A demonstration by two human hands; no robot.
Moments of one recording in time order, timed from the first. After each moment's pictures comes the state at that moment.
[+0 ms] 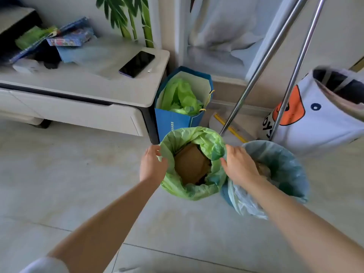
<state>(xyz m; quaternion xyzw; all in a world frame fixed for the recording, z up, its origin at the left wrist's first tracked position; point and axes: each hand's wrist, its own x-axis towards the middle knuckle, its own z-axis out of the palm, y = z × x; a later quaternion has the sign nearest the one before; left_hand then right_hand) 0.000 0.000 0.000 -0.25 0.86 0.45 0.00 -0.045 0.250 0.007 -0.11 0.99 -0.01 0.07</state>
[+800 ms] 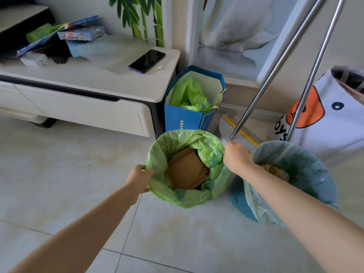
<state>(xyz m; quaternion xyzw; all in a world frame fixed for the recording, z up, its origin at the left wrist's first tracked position) 0.022 -0.069 -0.062 -0.40 0.70 0.57 0.15 -0.078 0.196 -0.029 -0.04 0.99 -0.03 0.12</state>
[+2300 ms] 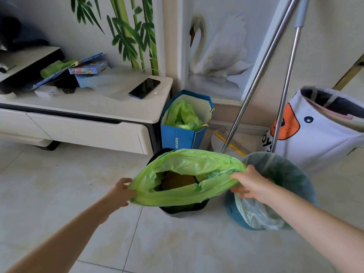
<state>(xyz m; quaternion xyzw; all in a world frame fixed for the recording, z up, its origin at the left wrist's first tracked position) 0.059 -0.115 -0.007 -0.32 0.75 0.55 0.19 -0.017 0.245 0.030 0.26 0.79 -0.49 0.26</state>
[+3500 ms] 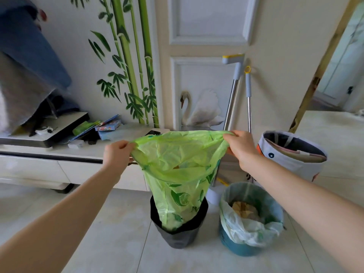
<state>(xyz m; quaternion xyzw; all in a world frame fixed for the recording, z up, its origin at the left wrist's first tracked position) 0.056 -0.081 0.246 -0.18 0.76 0.60 -0.19 0.008 0.231 0.264 0.08 0.79 -0.60 -0.10</state>
